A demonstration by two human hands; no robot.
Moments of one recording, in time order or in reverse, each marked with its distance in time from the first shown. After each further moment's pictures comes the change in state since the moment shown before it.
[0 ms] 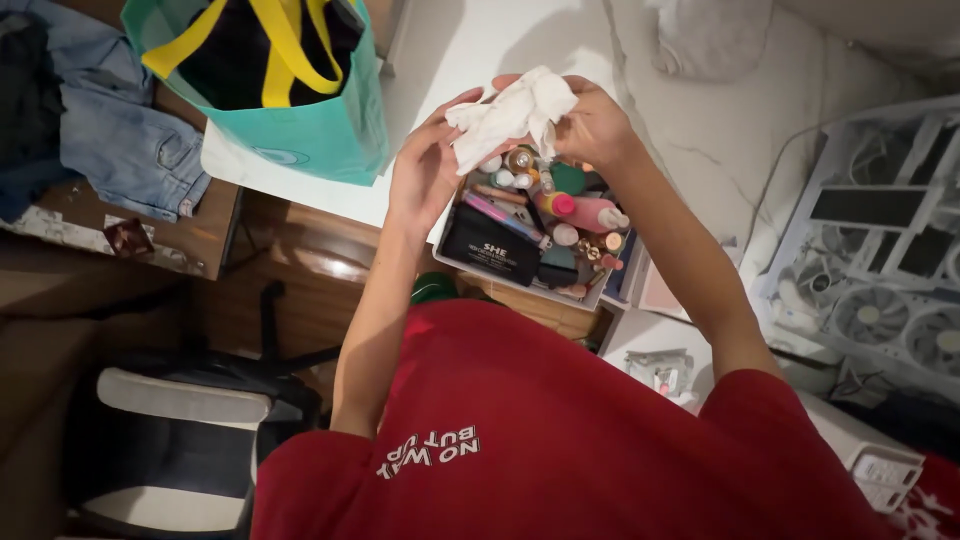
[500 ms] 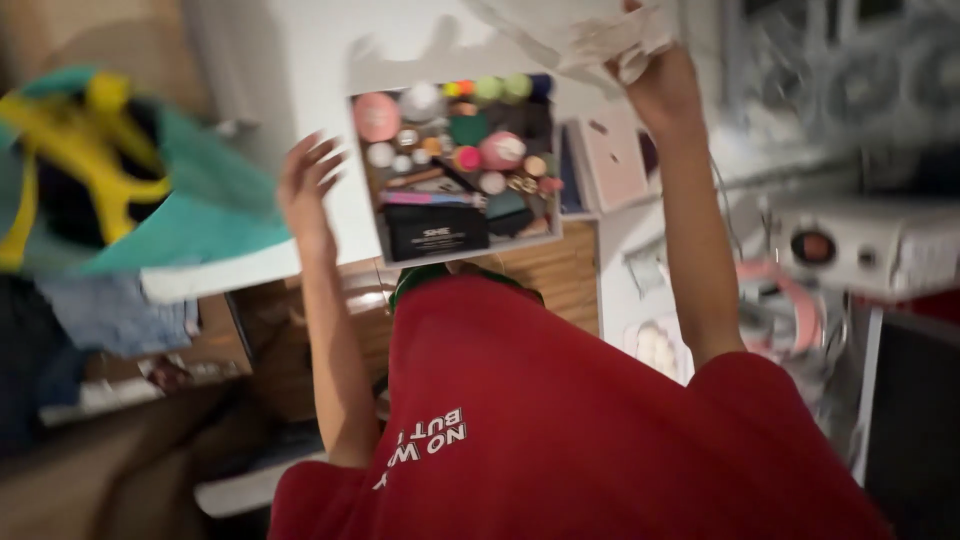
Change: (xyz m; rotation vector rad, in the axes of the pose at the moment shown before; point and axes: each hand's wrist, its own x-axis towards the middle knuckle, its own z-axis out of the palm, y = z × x) left_hand 0.023 -0.034 -0.070 0.961 0.173 0.028; right_hand -0.292 0.009 -0.151 0.073 0.621 -0.681
